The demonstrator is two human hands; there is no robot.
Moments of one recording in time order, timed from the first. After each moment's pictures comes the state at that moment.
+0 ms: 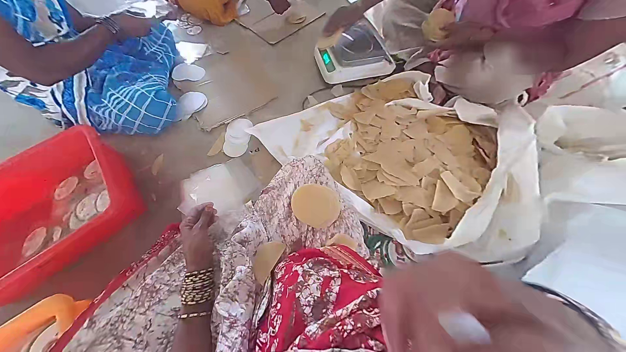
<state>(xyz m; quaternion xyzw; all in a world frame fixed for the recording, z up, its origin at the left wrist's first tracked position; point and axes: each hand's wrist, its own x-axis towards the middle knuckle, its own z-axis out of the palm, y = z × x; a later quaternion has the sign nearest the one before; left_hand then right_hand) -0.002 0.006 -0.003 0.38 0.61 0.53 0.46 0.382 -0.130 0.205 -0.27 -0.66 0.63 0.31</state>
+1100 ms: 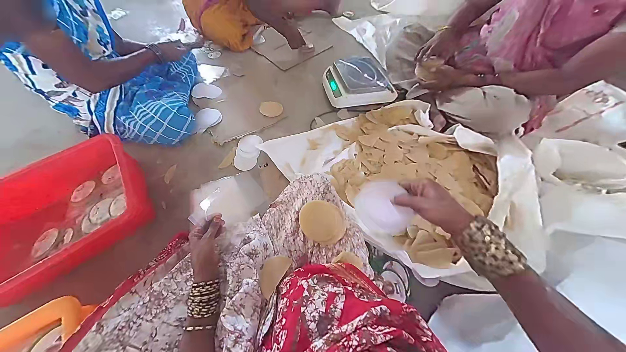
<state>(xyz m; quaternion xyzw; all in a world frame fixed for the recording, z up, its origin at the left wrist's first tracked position) 0.000 0.004 0.003 0.33 0.62 0.55 0.46 0.460 -0.034 0.140 -0.74 -0.51 0.37 0.20</state>
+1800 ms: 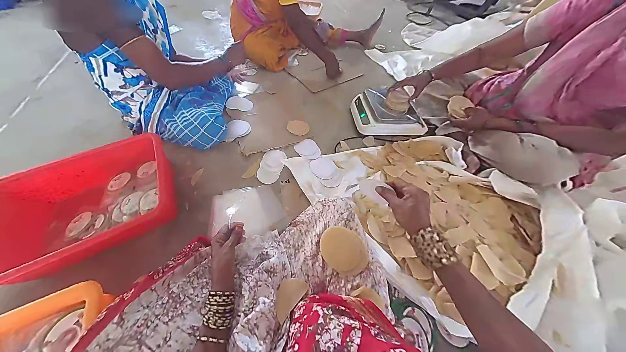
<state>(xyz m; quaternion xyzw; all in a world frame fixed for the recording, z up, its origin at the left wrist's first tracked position) -0.003 0.007 0.002 0.33 0.59 0.56 0.47 0.413 0.050 0.093 -0.71 -0.61 0.15 0.33</state>
